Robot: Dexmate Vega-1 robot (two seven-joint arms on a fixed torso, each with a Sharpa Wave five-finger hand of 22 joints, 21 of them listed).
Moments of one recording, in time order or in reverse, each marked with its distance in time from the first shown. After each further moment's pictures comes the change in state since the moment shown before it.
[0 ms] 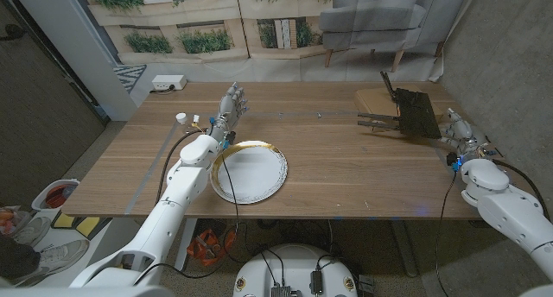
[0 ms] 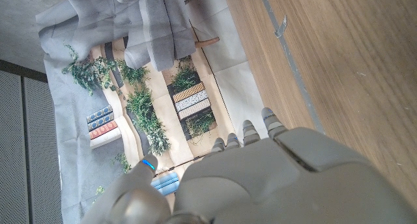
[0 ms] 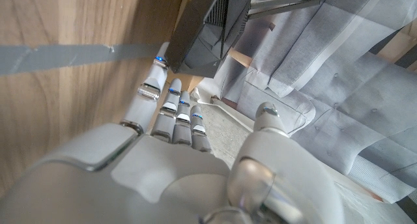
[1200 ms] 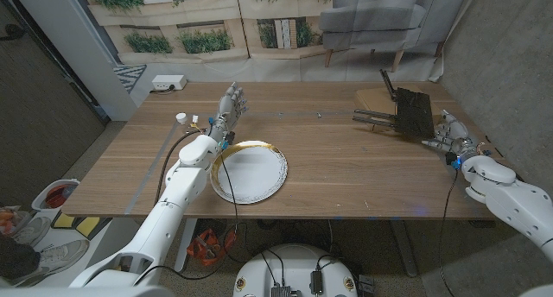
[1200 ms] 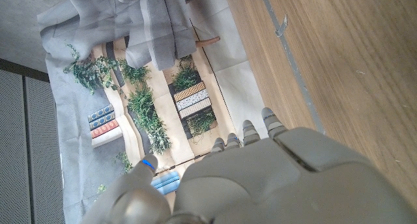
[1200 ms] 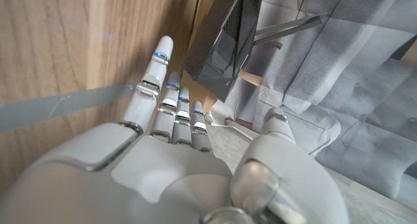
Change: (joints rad) left arm 0.009 0.005 -0.003 -0.015 -0.006 0.001 0.001; left_hand 0.000 0.000 -0.004 -0.004 0.000 0.000 0.000 0.000 0.000 0.000 0.000 0.000 0.000 0.000 0.000 0.000 0.000 0.000 0.000 0.000 0.000; right arm 0.005 -0.071 0.003 -0.027 0.180 -0.135 0.069; right_hand -0.068 -0.051 -0.038 0.037 -0.004 0.068 0.006 0.005 0.002 0.077 0.011 0.015 0.002 0.118 0.049 0.006 0.019 0.087 0.026 -0.020 0.000
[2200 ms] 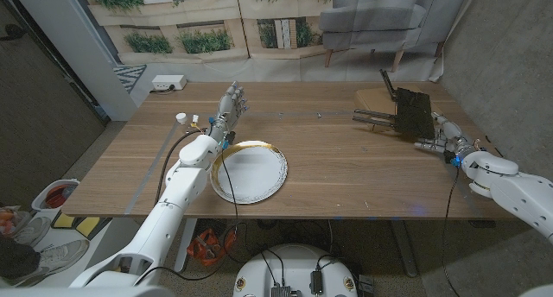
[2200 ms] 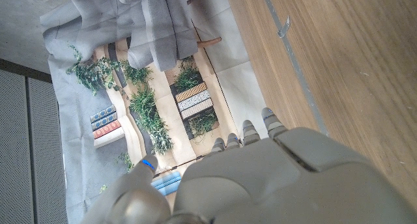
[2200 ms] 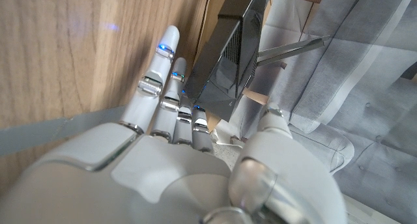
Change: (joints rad) left arm 0.007 0.002 0.003 -0.016 0.000 0.002 0.004; left_hand 0.000 0.000 0.000 0.000 0.000 0.000 0.000 0.000 0.000 -0.002 0.002 0.000 0.000 0.000 0.000 0.000 0.000 0.000 0.000 -0.007 0.000; right arm 0.027 -0.046 -0.011 -0.003 0.065 -0.090 0.067; right_hand 0.090 0.016 0.028 -0.044 0.004 0.089 0.005 0.000 0.008 0.098 0.000 0.029 0.008 0.159 -0.051 0.042 0.019 0.127 -0.040 0.004 0.005
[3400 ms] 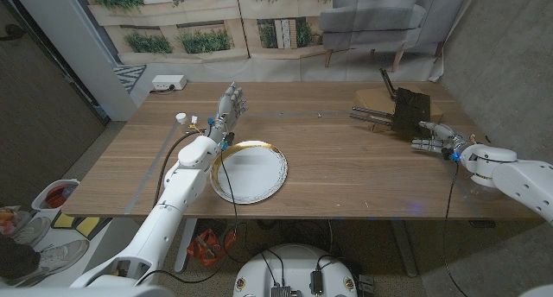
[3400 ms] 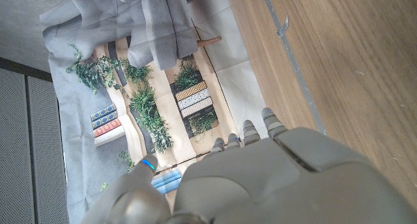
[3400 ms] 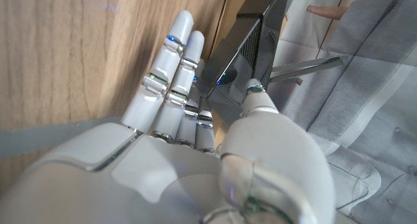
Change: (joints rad) left arm 0.017 0.005 -0.005 -0.021 -0.005 0.007 0.009; left_hand 0.000 0.000 0.000 0.000 0.000 -0.004 0.004 0.000 0.000 -0.005 0.005 0.000 0.000 -0.002 0.009 0.000 0.000 0.000 0.000 0.000 0.000; right arm 0.071 -0.064 -0.041 0.000 0.038 -0.148 0.004; right_hand 0.347 0.017 0.040 -0.020 0.008 0.254 0.028 0.018 0.020 0.256 -0.062 0.169 0.059 0.264 -0.129 0.269 0.275 0.200 -0.107 0.078 0.046
